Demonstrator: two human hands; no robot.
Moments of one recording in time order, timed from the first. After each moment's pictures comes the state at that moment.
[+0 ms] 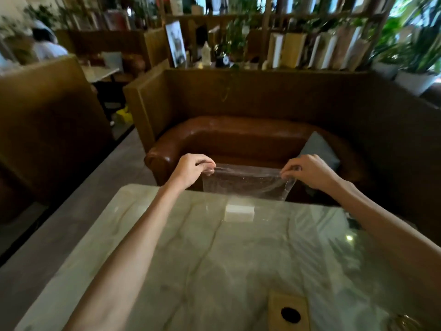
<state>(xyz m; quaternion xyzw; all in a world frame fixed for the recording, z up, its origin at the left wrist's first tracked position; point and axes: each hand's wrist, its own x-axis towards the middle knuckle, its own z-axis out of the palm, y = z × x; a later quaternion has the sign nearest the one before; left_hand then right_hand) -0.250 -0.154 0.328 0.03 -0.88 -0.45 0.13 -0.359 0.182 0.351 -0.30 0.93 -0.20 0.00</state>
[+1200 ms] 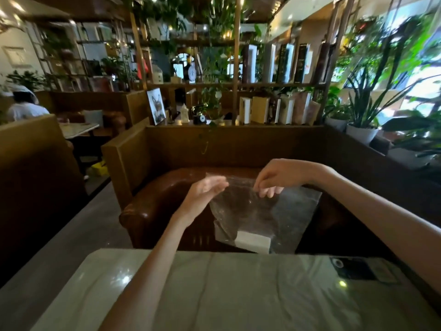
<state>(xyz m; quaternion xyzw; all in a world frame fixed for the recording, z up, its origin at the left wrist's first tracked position) -0.313 -0.101 0.396 -0.07 -0.79 -0.61 0.09 -0.368 0.142 0.513 -0.37 0.90 -0.16 0.18</state>
